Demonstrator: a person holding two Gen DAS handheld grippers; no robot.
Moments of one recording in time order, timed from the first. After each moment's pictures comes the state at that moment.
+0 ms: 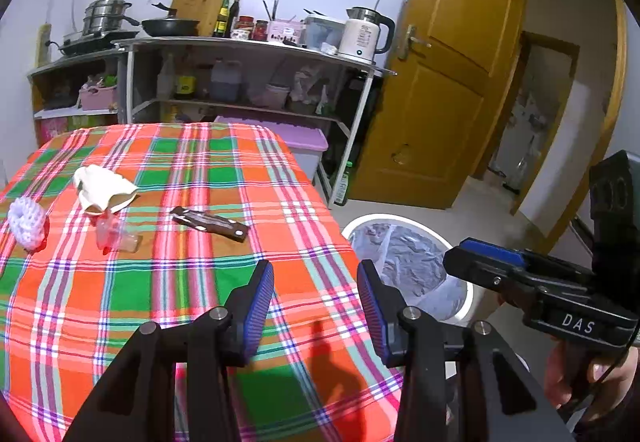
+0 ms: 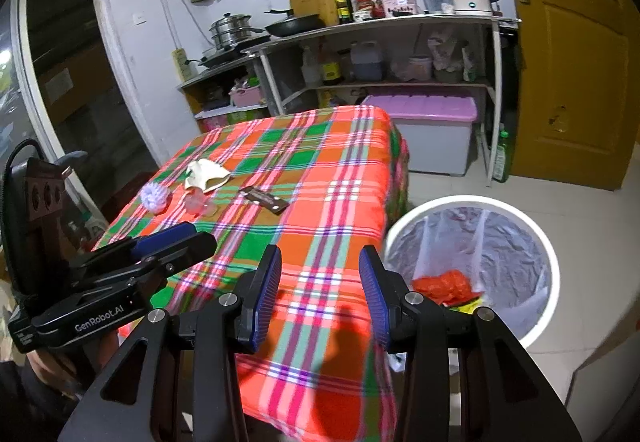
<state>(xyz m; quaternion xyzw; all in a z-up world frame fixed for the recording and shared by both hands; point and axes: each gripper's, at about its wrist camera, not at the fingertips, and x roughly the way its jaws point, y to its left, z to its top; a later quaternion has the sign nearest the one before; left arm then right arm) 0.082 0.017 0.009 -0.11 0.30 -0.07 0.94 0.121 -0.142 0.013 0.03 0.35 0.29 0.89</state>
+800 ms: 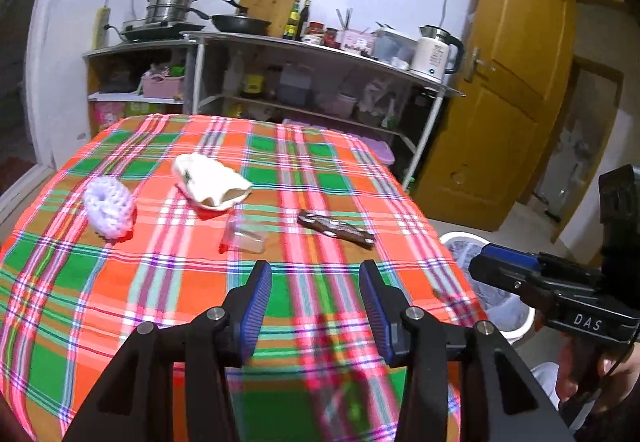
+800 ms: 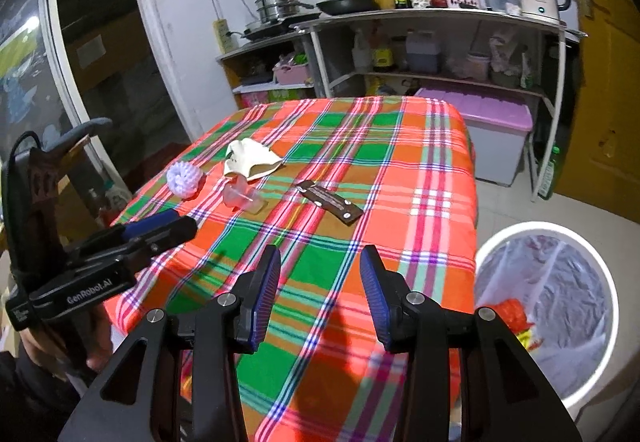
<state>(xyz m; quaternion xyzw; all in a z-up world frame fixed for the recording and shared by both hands) 0.073 0.126 -0.007 -0.13 0.30 0.03 0.94 0.153 -0.050 -0.007 -0.02 0.36 0.36 0.86</state>
